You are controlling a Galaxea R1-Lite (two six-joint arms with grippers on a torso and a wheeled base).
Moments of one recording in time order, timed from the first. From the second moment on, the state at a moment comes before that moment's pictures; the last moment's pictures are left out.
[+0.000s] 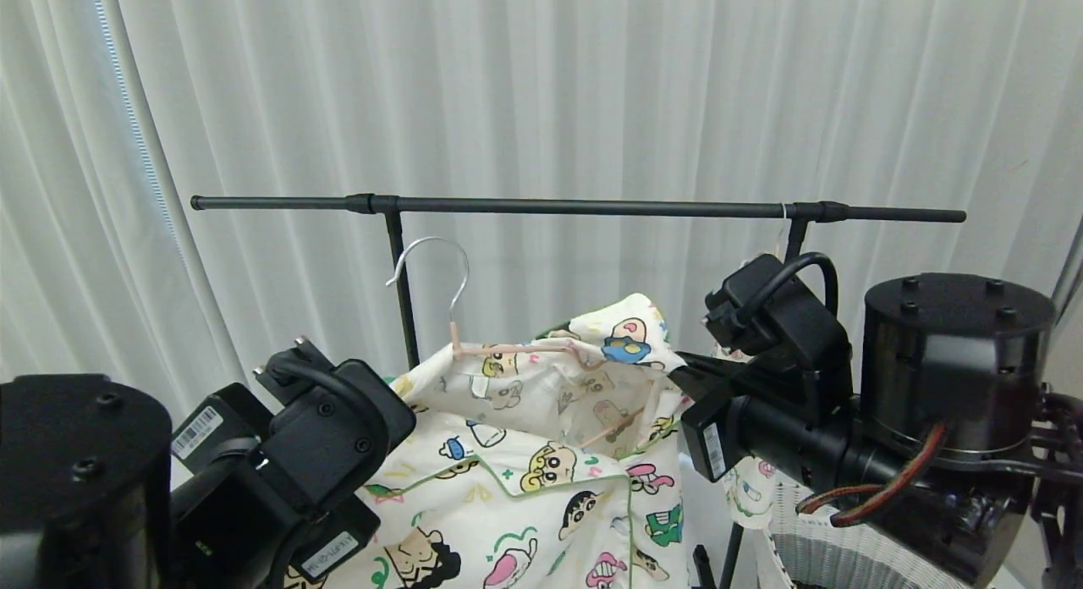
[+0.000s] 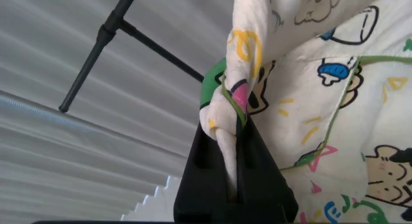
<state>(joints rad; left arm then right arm) -0.92 1.27 -0.58 -0.26 0.75 0.57 0.99 1.59 -0.78 -0.57 -0.37 -0.07</state>
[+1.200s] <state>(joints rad) -0.93 1.33 -0.57 -0.30 0.84 0.43 1.21 1.61 -0.77 -0.57 -0.38 0.09</state>
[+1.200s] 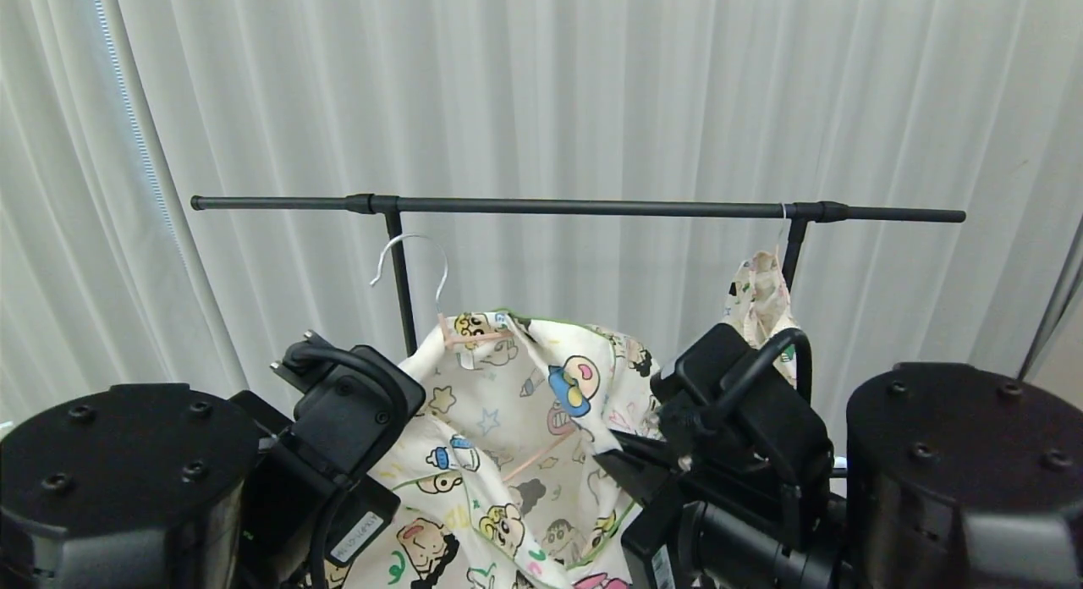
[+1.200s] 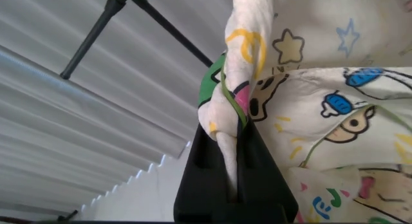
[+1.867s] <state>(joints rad) -0.93 1.30 -0.55 -0.38 0.55 0.43 1.09 1.55 -0.56 -0.57 -0.35 0.10</state>
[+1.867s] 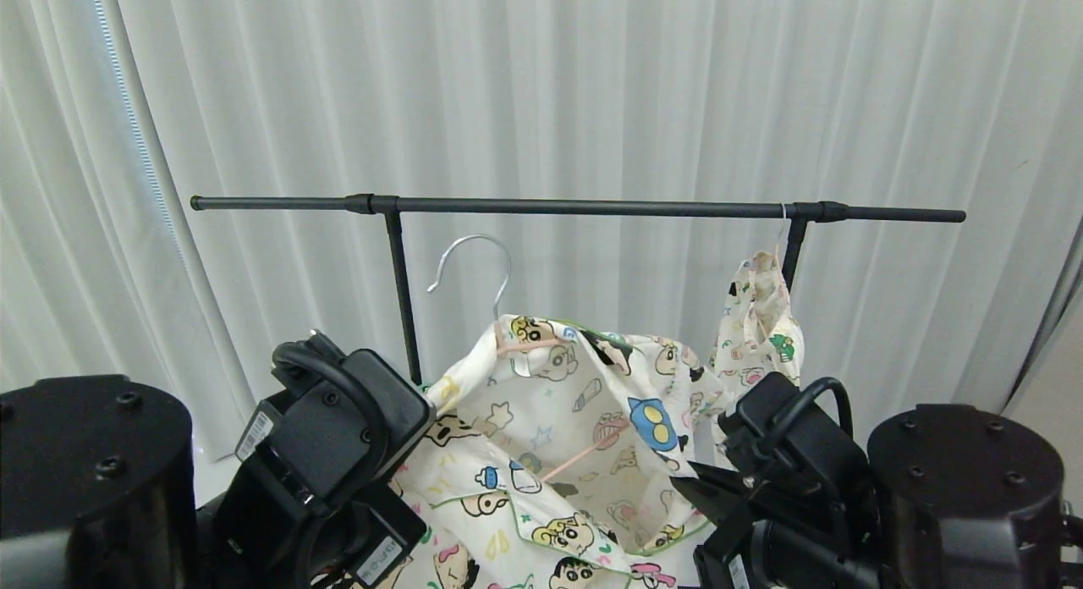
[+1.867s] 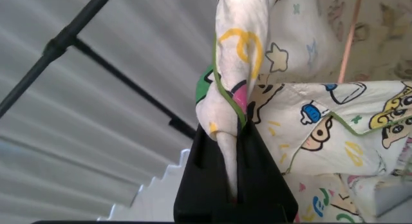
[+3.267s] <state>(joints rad) -0.96 1.49 -0.44 -0.68 0.09 0.56 0.90 1.09 -0.45 -0.18 0.02 -0.31</state>
